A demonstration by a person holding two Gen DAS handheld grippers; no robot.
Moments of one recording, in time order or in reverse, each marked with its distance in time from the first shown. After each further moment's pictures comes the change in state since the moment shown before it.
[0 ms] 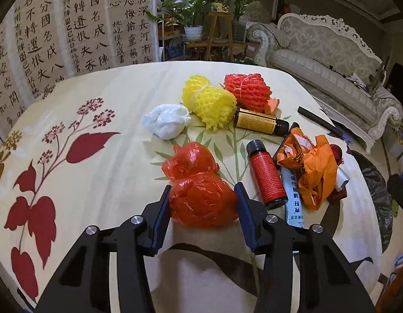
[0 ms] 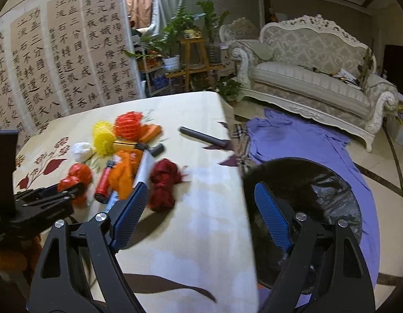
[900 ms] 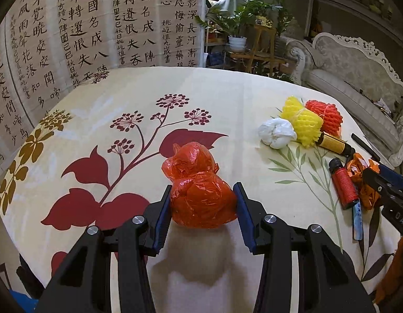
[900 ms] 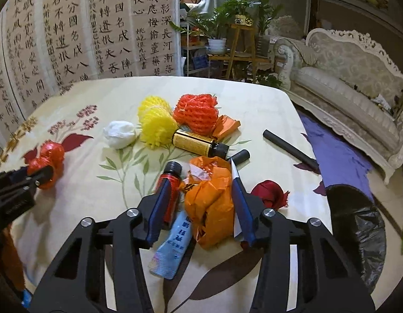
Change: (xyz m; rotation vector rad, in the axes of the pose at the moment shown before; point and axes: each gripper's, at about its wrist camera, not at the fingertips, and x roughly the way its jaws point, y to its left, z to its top) left arm -0.020 0.106 -0.010 -0.135 -0.039 0.110; right arm 0.065 0.096 0.013 -0.212 0.101 0.058
